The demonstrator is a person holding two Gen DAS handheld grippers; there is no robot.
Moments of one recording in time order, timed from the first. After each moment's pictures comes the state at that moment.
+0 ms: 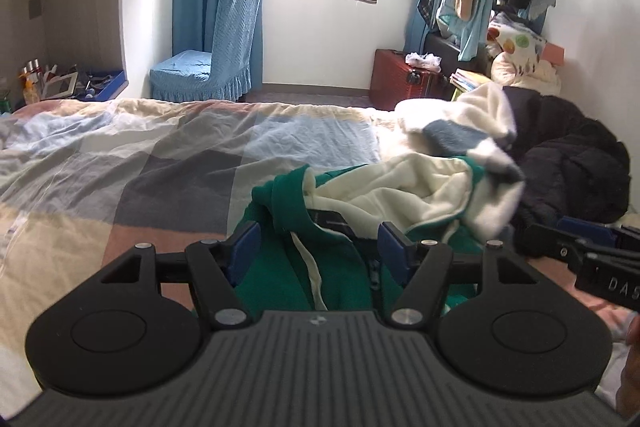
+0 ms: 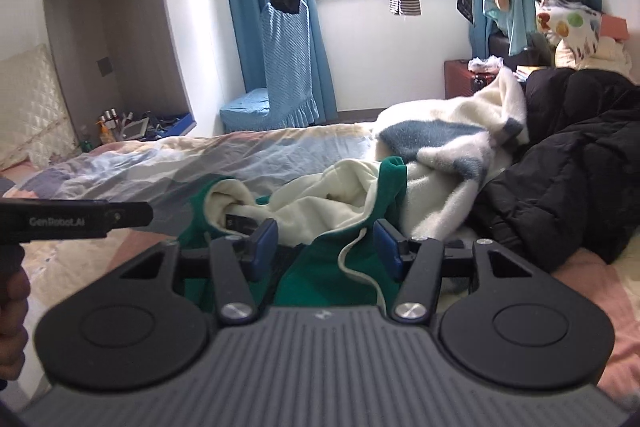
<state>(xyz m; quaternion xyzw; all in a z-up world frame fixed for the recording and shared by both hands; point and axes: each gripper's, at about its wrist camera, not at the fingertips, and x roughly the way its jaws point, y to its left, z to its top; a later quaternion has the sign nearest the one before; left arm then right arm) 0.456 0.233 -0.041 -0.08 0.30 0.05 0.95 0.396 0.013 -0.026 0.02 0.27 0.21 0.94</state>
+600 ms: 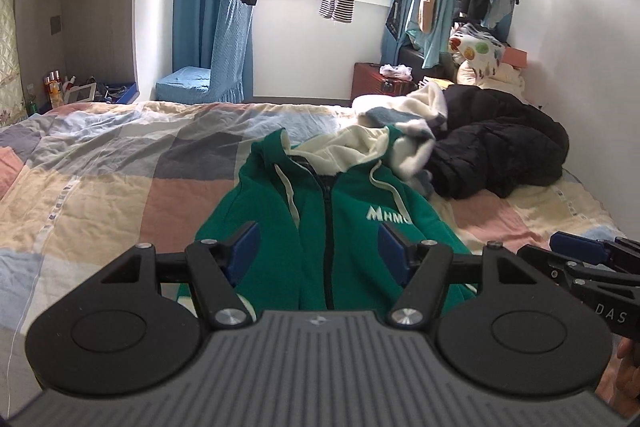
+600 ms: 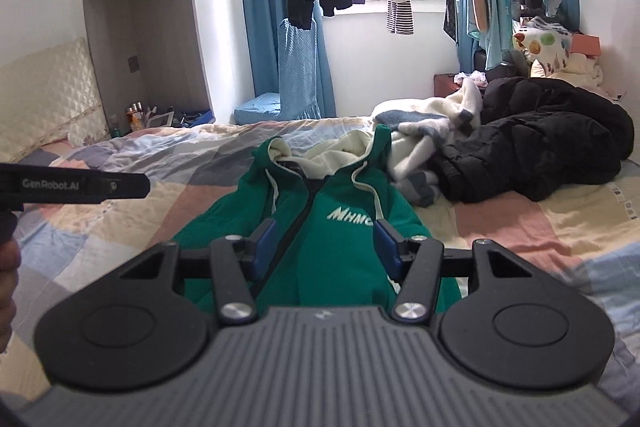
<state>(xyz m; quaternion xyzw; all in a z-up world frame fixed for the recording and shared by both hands) 0.209 0.175 0.011 -0.06 0.27 0.03 0.96 0.182 -0.044 0.011 0.01 0.25 0.20 0.95</state>
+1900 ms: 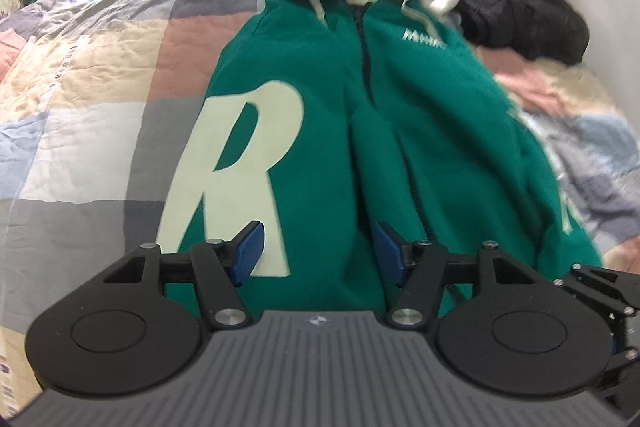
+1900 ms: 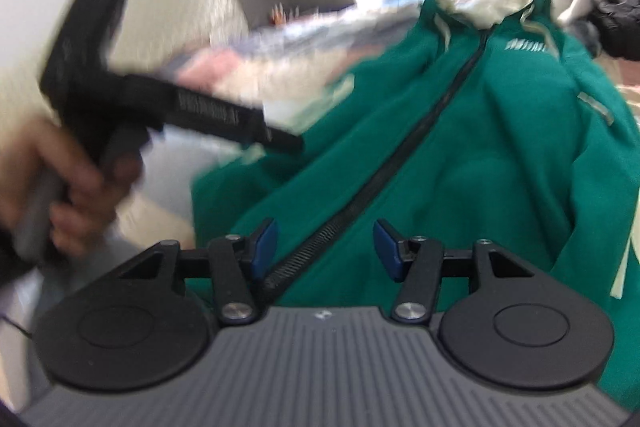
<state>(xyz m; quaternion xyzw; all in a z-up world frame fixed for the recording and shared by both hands) 0.166 0.212 -0.095 -0.07 0.46 0.03 0.89 0.094 0.005 -0.098 0.02 0.38 0.42 0.82</state>
